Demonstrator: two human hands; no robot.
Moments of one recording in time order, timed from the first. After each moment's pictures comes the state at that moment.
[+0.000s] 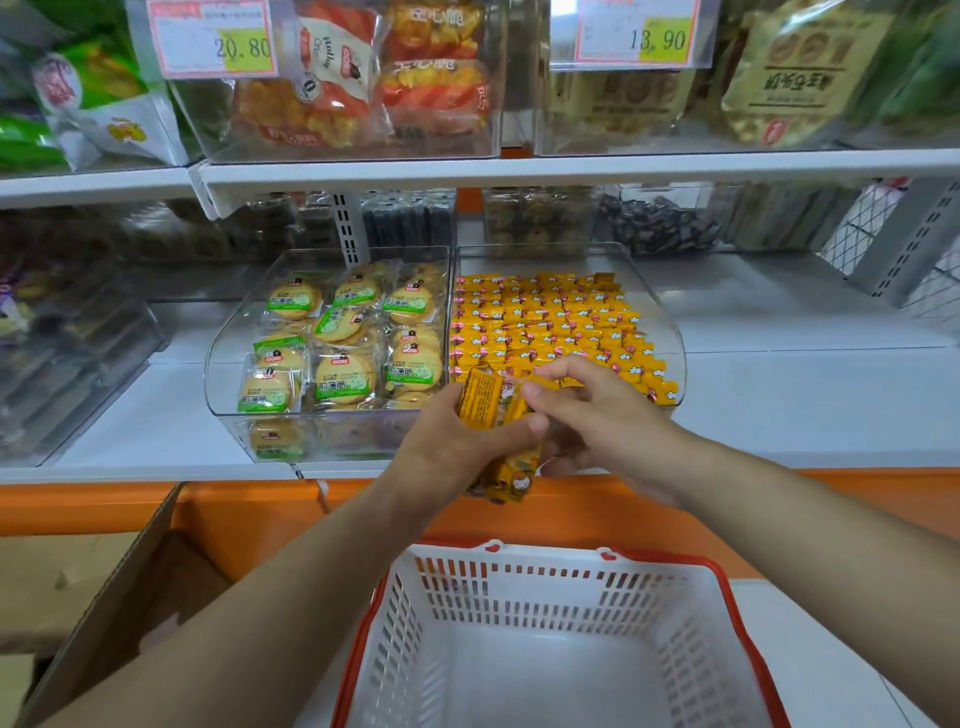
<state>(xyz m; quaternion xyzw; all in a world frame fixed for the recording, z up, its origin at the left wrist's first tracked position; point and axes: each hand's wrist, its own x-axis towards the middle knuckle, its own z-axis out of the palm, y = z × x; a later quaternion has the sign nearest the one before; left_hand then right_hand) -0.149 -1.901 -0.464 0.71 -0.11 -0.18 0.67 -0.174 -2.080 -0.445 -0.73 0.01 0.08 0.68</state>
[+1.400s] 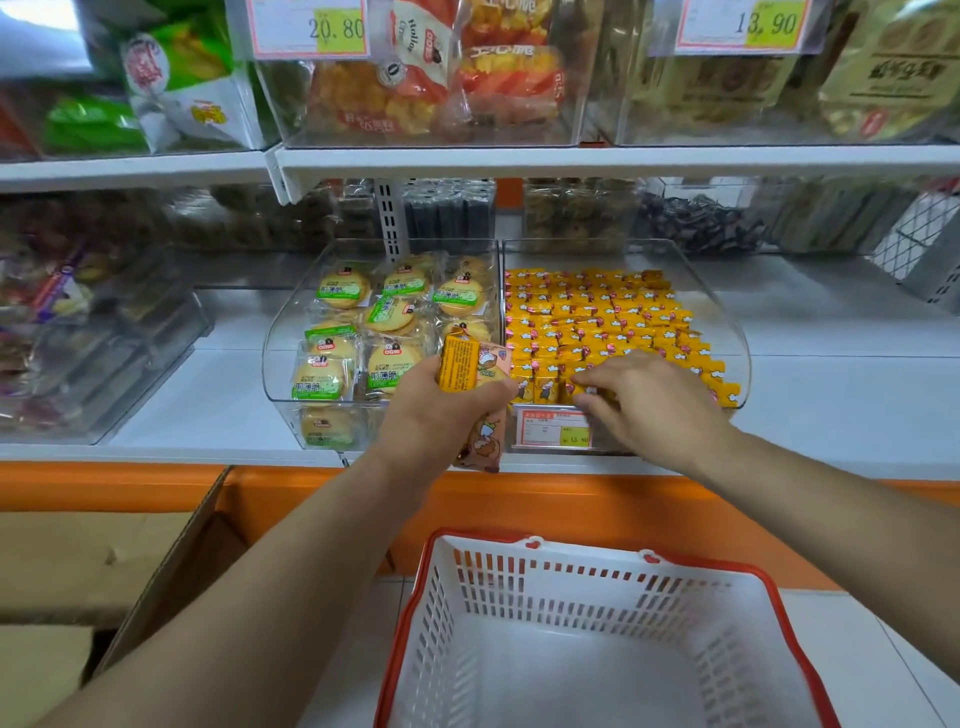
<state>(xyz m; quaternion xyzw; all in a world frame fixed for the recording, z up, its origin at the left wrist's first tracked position) -0.128 -1.852 -0.454 0.75 -0.03 -0.07 0.66 -0.129 -2.092 -0.480 -0.98 -0.11 -0.18 0.04</state>
